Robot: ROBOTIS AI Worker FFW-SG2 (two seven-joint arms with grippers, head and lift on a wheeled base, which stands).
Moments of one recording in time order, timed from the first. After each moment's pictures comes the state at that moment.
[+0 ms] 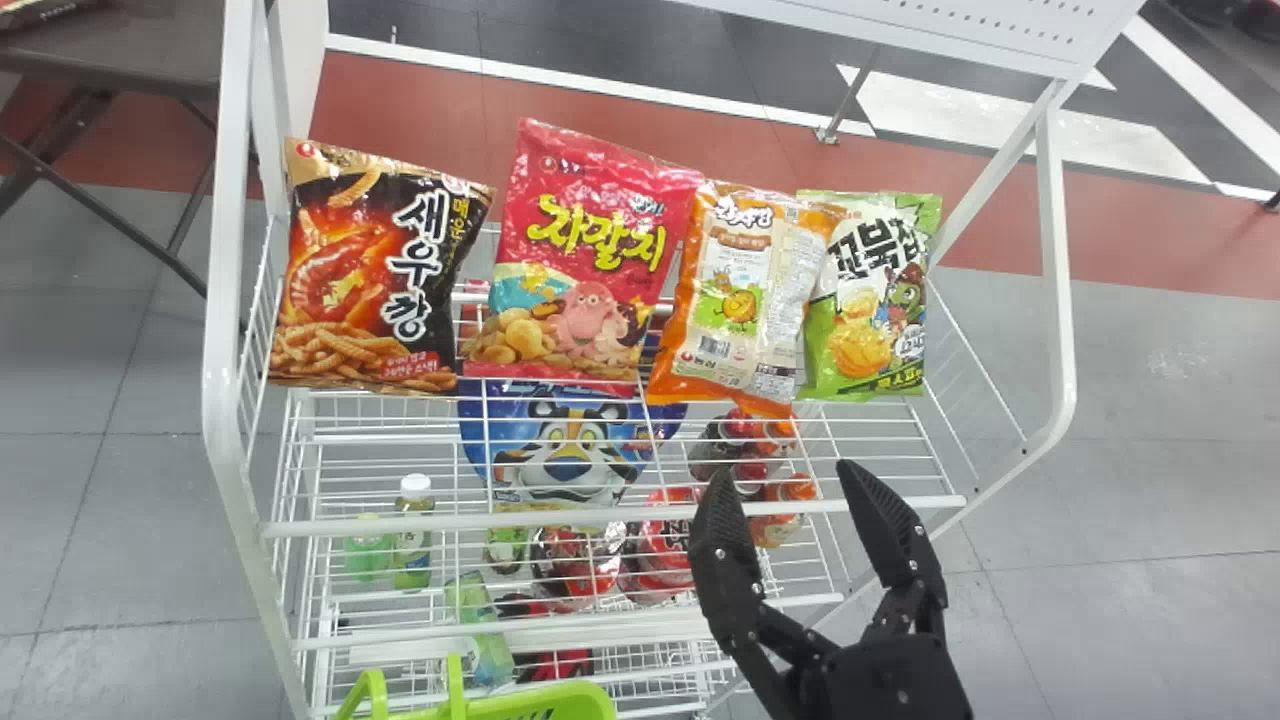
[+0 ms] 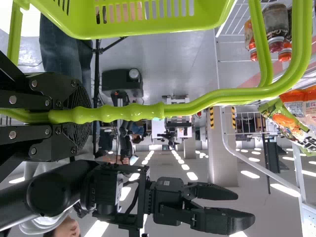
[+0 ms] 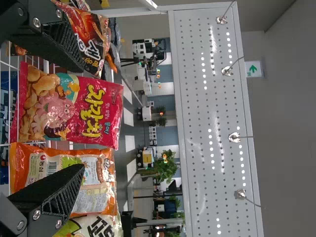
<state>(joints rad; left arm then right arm) 0.68 0.00 0.02 -2.22 0.33 1.49 -1.14 1.02 -0.11 0.02 -2.26 -0.12 -0.44 0.02</state>
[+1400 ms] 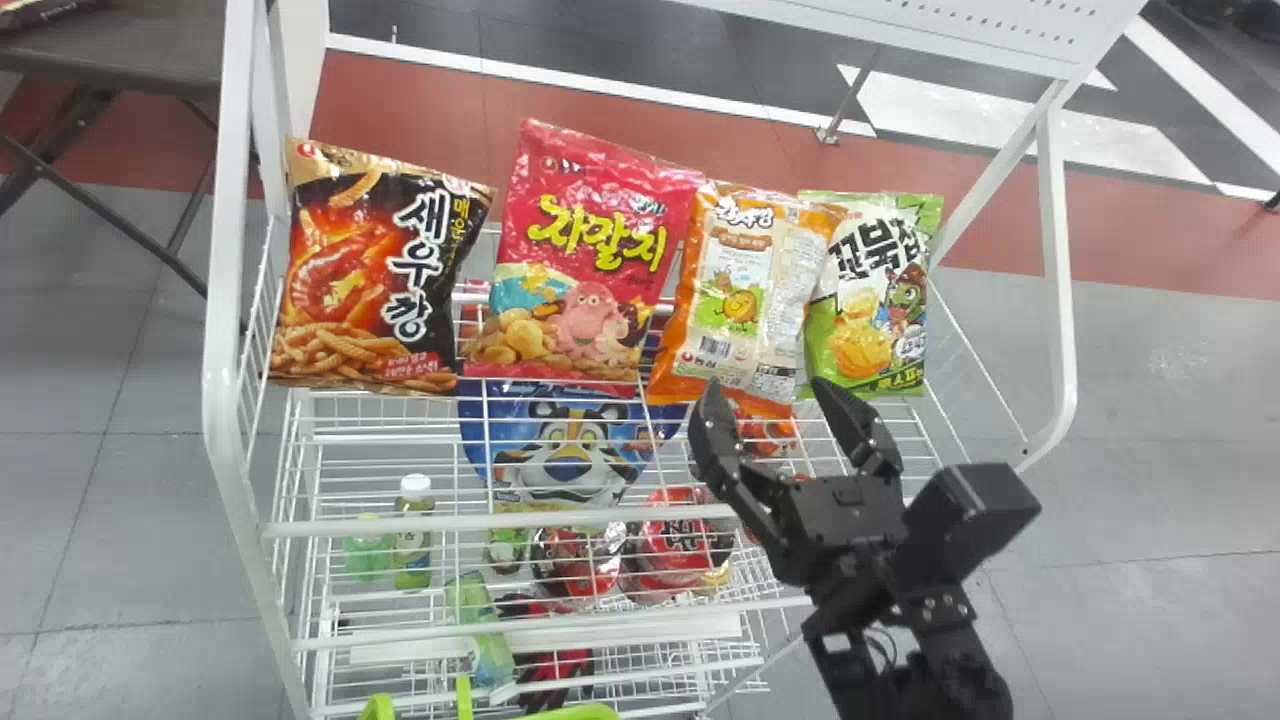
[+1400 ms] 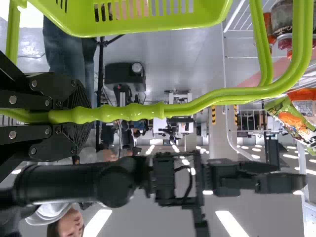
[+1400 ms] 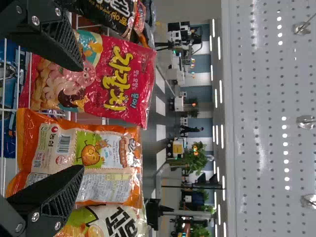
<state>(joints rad) 0.71 0.00 0.01 -2.22 0.34 1.49 -1.16 0.66 -0.11 -0.10 -2.20 -0.16 0.05 0.05</state>
